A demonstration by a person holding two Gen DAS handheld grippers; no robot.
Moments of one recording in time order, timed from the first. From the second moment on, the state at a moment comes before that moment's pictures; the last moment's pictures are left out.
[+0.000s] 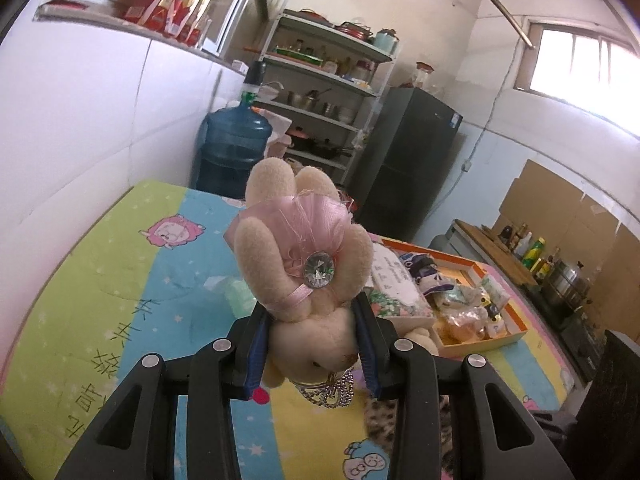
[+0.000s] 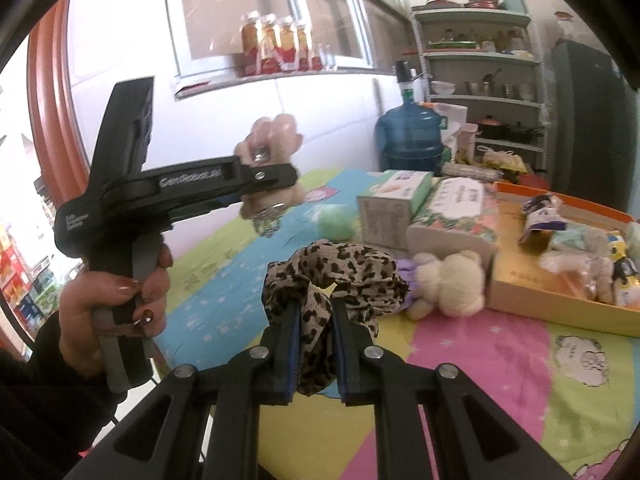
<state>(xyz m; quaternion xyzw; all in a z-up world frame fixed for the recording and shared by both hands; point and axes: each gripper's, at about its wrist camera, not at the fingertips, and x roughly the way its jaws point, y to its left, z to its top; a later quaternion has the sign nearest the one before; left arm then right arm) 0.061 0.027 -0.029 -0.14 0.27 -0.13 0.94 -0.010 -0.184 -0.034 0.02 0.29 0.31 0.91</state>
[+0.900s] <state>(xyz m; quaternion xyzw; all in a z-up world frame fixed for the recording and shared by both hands) 0.083 -0.077 -0.008 -0.09 0.28 -0.21 0.93 -0.009 -0.305 -0.011 0.08 0.24 0.20 0.95</state>
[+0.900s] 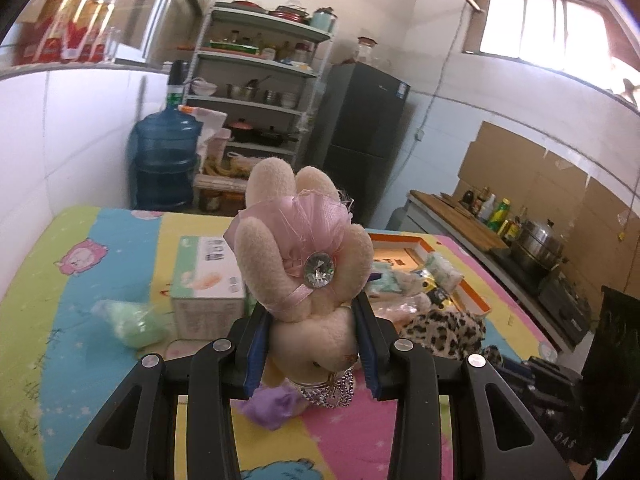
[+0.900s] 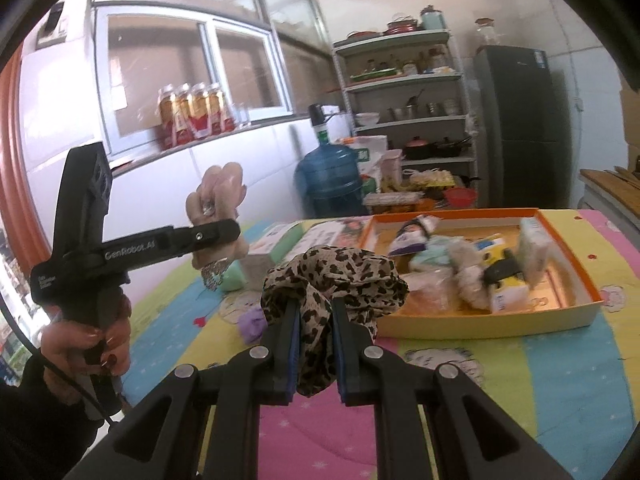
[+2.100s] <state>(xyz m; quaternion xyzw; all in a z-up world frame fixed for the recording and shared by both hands) 0.143 -0.224 -0.029 -0.03 0.32 -0.28 0.90 0.032 -0.439 -0.009 0.12 0.19 0.10 0.97</state>
